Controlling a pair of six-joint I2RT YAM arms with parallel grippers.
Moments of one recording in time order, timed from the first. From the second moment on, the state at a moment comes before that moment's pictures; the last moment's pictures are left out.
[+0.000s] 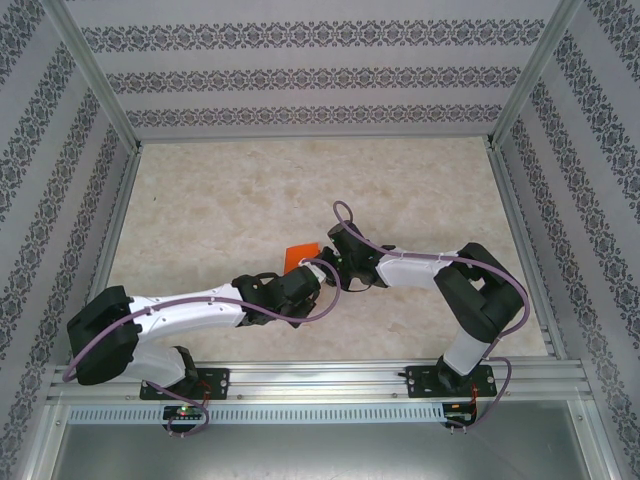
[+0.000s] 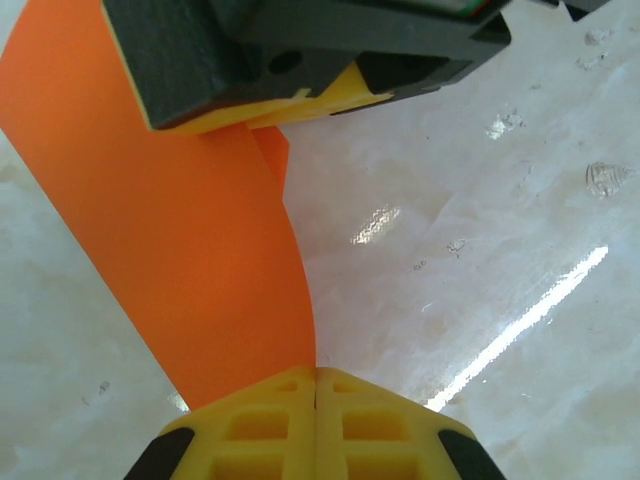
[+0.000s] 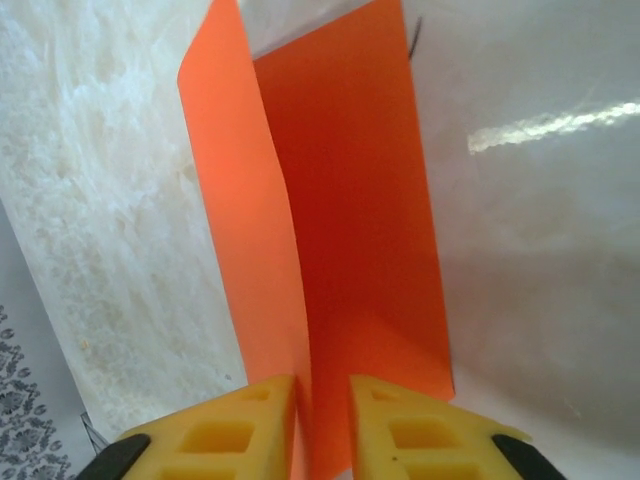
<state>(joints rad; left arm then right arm) -1.08 1.38 0.81 -0.49 -0.22 -0.31 0.74 1.70 0.83 -0.02 -0.31 1.14</state>
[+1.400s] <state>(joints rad) -0.77 1.38 0.75 -0.45 0.22 -0.30 0.69 1.97 1.26 -0.48 -0.32 0.66</state>
